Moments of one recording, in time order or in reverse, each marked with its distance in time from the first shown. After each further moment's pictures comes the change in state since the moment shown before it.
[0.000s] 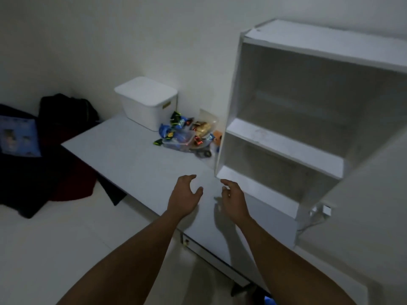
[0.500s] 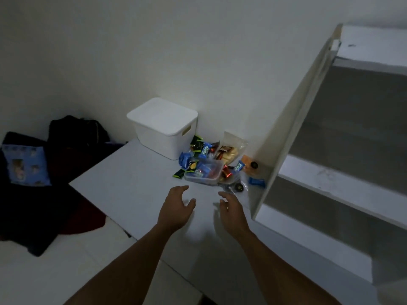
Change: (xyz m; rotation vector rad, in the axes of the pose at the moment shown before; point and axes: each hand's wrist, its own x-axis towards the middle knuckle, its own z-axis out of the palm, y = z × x) left_hand 0.181 -0.090 -0.103 0.098 -0.009 -0.063; right_hand 0.173 -0.022 0.150 0.008 -0.012 0.017
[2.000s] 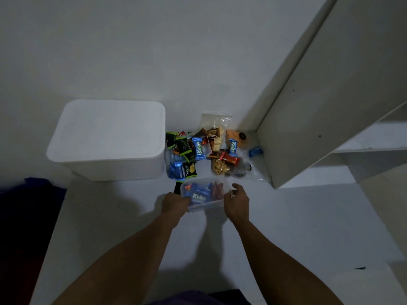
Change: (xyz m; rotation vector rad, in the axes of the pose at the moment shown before) left_hand 0.274 -0.129 -0.021 -0.055 -0.622 -0.403; right_hand 0.128 -0.059 0.174 -0.084 0.658 0.798
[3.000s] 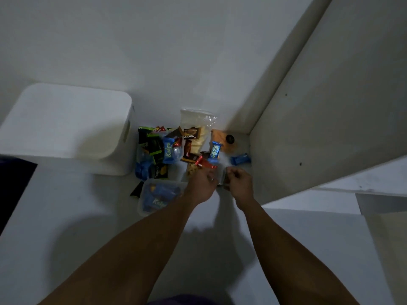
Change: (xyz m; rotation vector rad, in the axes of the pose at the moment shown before) left_hand 0.000 0.136 0.170 0.141 -0.110 0.521; right_hand 0.183 0.022 -0.075 0.373 -0.243 0.063
